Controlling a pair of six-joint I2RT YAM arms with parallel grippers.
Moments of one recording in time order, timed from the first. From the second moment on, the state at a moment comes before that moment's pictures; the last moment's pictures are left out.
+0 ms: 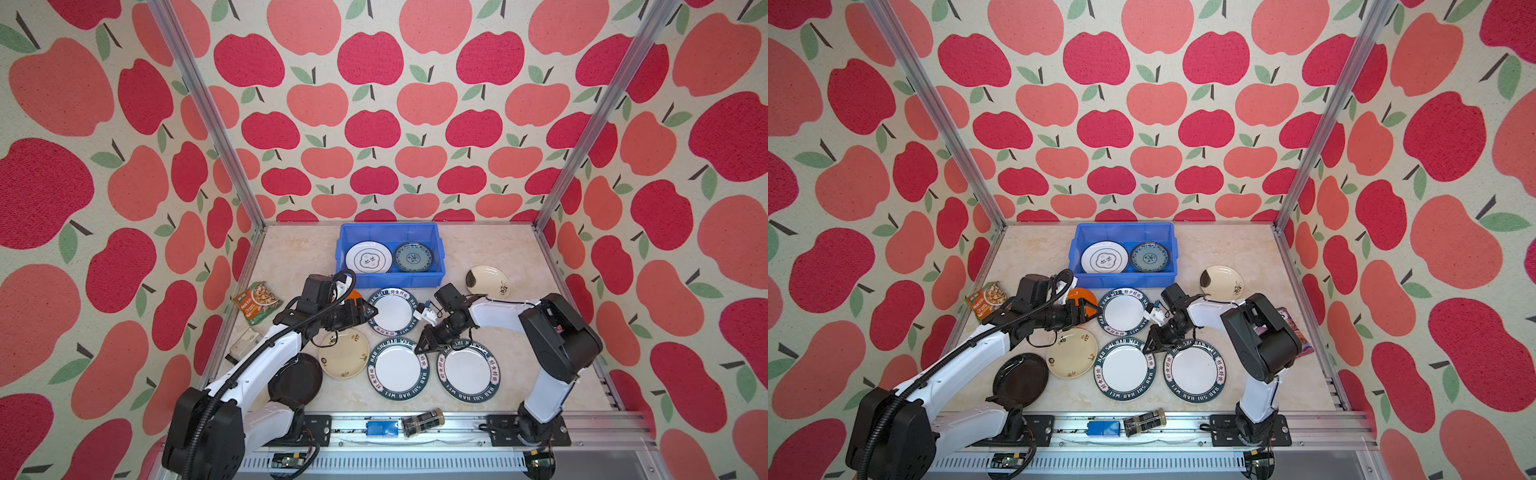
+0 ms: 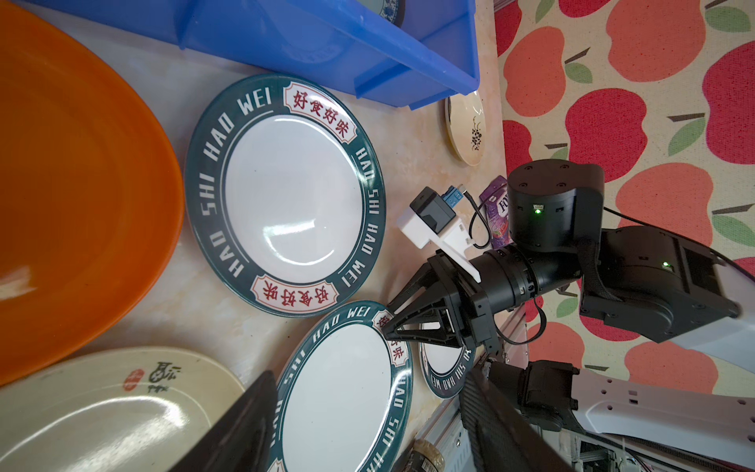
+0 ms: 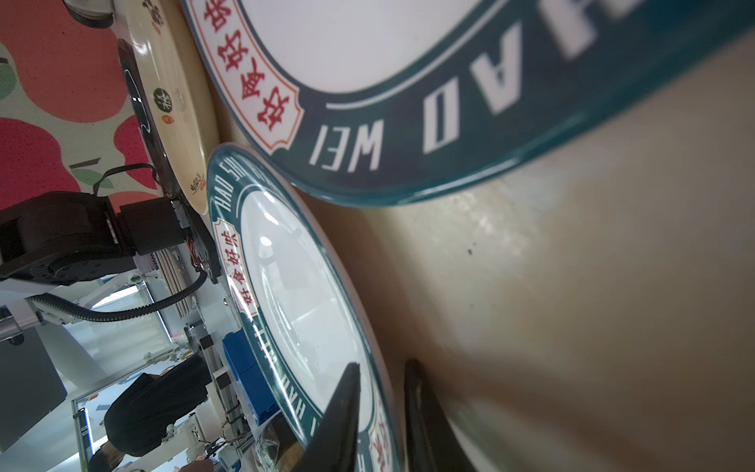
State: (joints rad) left arm -0.34 1.15 0.70 -0.34 0.60 -0.59; right arm 0.66 1.79 0.89 -0.46 -0.77 0.23
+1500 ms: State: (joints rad) left arm -0.13 1.21 0.72 -0.03 0.47 -0.62; right arm 0.50 2.09 1.97 -0.66 -0.53 0.56
